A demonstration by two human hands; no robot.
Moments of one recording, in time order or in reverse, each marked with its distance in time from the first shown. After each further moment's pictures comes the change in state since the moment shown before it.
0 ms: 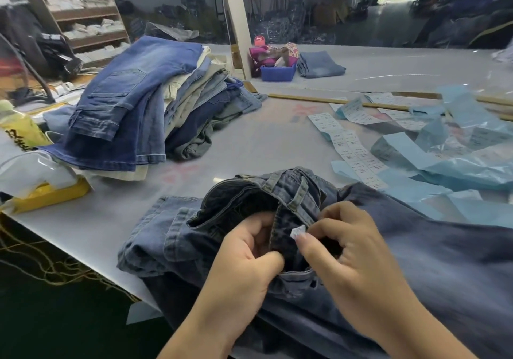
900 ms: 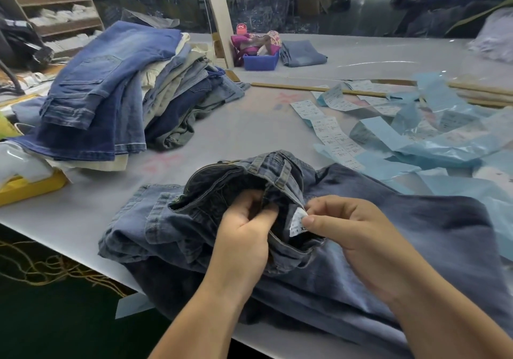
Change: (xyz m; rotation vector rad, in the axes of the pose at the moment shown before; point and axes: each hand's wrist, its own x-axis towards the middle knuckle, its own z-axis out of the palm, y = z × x) left_hand 0.008 -0.007 0.030 0.110 0.245 -0.084; right_hand -0.006 0.006 -0.028 0.670 -0.139 0.384
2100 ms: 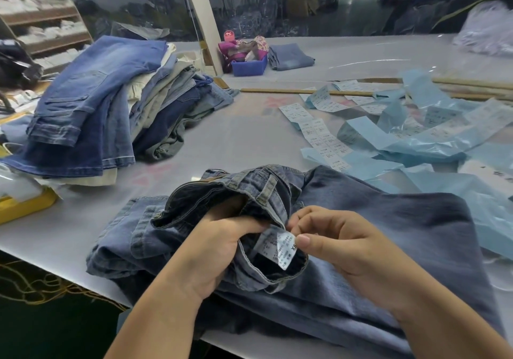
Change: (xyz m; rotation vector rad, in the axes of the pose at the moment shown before) left_hand 0.015 0.016 -0.017 0.017 -0.265 -0.098; right_hand -0.005 0.009 -0.021 0.115 -0.255 -0.121
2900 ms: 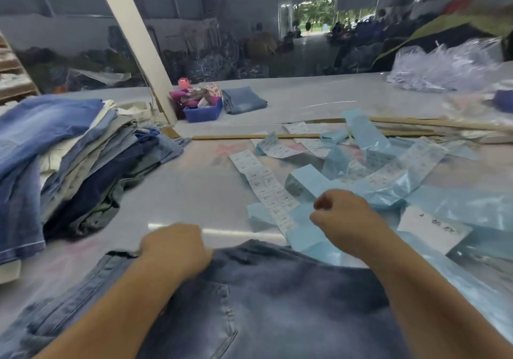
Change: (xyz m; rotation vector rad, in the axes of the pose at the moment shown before) left_hand 0.160 0.026 0.034 1.772 0.040 -0.309; right_hand 0.077 -0.039 -0.171 -0.883 0.611 0.270
